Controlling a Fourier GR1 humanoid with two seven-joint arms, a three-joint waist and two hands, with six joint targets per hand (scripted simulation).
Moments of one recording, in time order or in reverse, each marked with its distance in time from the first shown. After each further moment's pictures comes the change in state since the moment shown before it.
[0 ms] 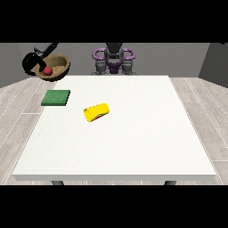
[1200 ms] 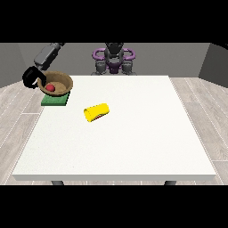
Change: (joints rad) left arm -0.010 0.061 -0.001 -0.002 0.052 -0.014 -0.082; right arm -0.095 0.007 -0.145 0.246 -0.073 -0.021 -0.124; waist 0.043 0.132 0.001
